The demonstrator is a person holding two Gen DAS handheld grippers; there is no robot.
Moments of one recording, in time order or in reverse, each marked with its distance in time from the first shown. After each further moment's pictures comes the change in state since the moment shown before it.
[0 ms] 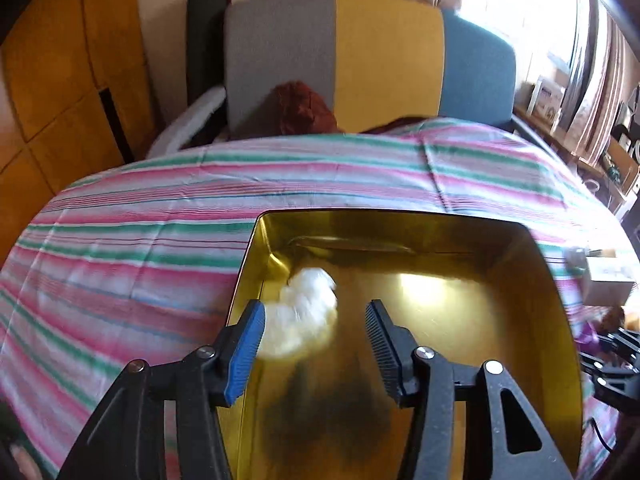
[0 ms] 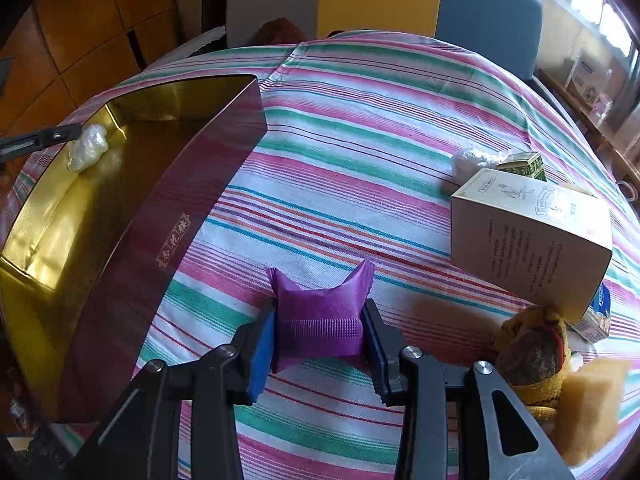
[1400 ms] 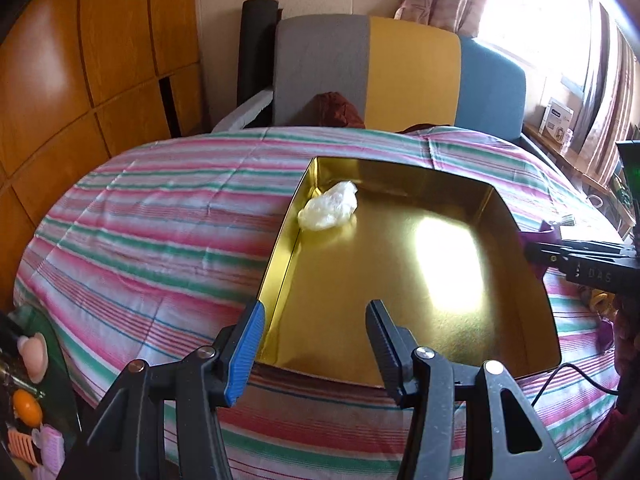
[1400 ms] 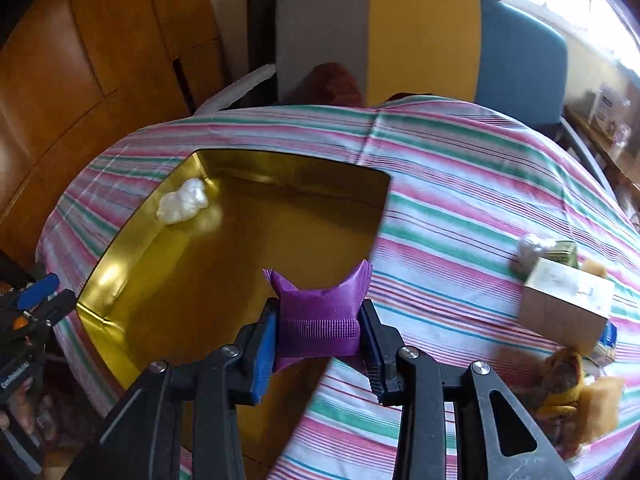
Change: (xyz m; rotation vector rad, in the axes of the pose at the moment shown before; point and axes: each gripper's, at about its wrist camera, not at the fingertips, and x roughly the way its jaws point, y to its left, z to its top) left arm -0.100 0.014 -0.104 -0.102 -0.038 0.070; right arm -0.054 0.100 0.041 -0.026 -0.109 0.118
